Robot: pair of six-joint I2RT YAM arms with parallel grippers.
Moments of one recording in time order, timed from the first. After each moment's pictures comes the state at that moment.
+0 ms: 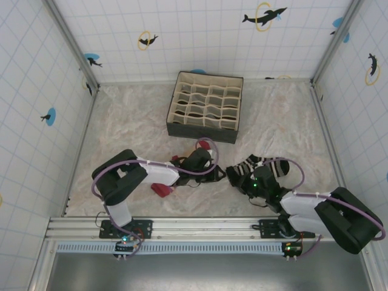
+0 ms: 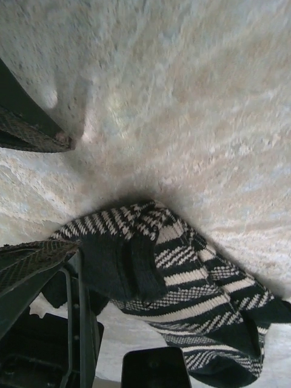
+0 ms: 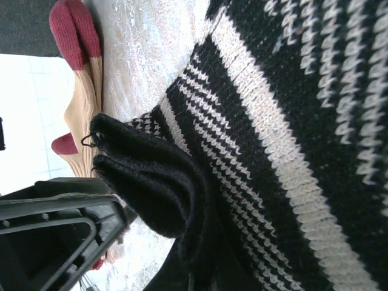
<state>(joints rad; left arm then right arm) -0.99 1.79 0.77 0.27 0.29 -0.95 0.67 1.16 0.04 0.49 -0.22 1.26</state>
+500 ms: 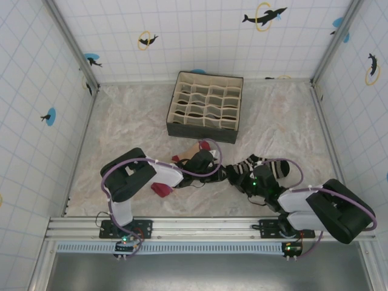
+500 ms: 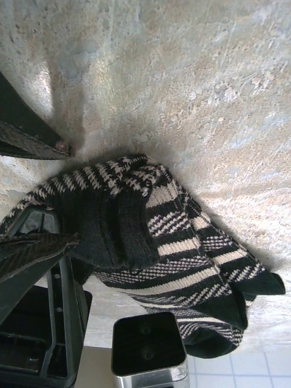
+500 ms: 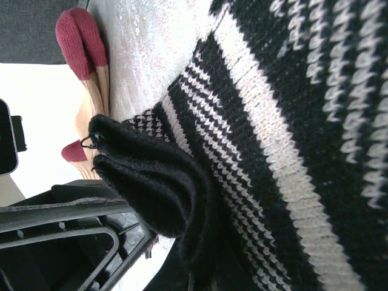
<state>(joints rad) -1.01 1.86 0.77 0.42 0.29 -1.01 0.66 1.27 0.04 0.62 -0.25 1.28</state>
